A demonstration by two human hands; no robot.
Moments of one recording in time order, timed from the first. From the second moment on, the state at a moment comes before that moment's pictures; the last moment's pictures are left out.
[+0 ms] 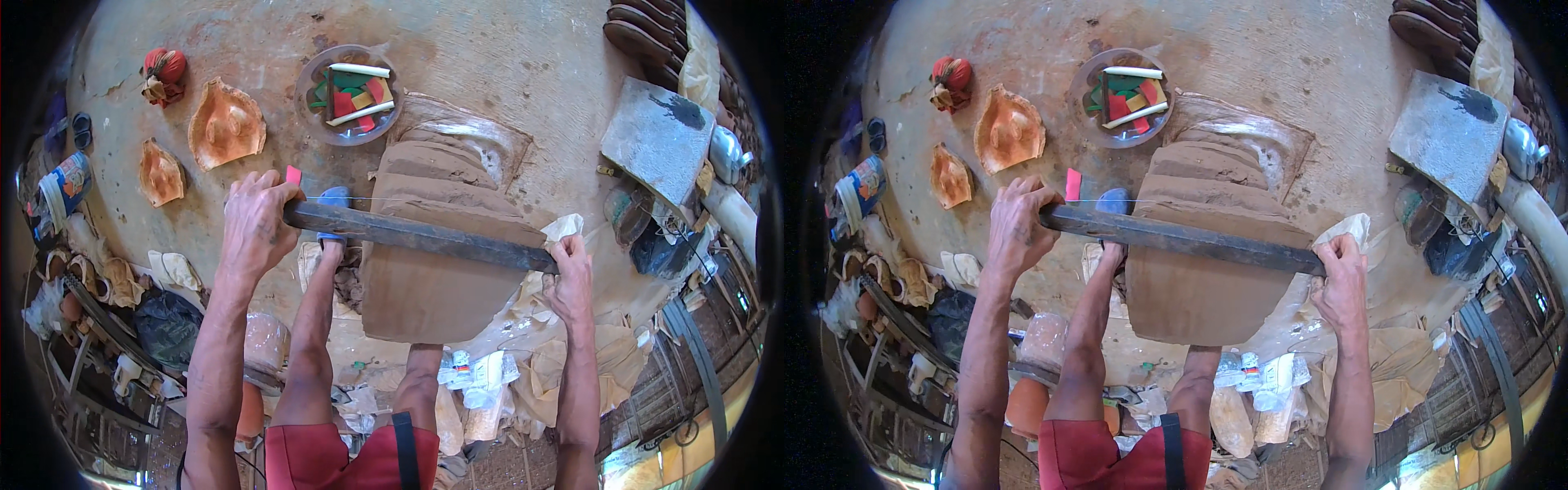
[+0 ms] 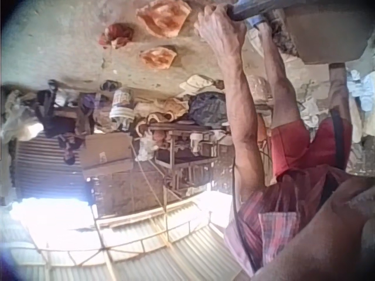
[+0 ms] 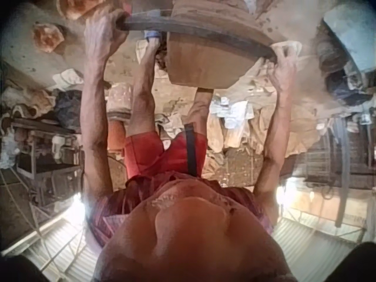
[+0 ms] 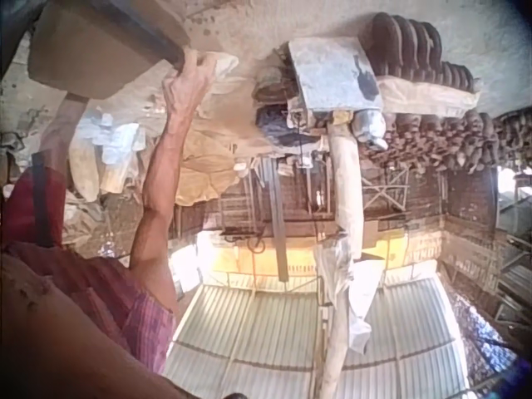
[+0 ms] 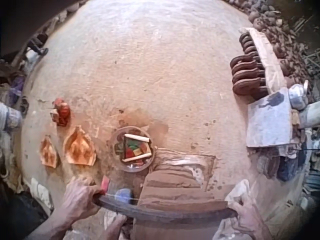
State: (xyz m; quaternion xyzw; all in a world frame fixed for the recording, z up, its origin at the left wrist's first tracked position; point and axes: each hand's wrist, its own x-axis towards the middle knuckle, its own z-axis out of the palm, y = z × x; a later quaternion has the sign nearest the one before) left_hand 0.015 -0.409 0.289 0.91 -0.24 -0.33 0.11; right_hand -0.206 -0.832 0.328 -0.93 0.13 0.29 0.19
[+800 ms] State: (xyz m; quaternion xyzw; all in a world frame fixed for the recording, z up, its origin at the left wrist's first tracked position) left_hand -0.068 -0.387 0.296 0.91 -0.19 -0.36 0.09; right_hand -0.266 -0.822 0.325 -0.92 0.09 0.34 0.16
